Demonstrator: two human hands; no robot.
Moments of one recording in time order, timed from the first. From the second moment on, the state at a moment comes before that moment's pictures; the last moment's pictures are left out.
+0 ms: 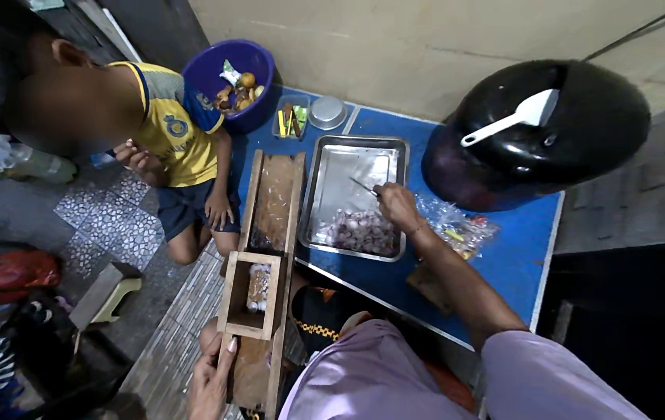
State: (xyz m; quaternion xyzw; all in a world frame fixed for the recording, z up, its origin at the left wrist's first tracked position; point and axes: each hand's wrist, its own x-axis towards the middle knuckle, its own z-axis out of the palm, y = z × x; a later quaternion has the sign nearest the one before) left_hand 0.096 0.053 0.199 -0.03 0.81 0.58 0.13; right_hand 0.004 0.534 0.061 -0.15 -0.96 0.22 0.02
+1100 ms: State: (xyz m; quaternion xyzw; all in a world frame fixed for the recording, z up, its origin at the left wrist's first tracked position) left_hand 0.098 0.050 0.196 -0.01 0.80 0.59 0.13; right_hand 0.031 0.482 0.061 -0.29 -0.91 0.23 -0.20
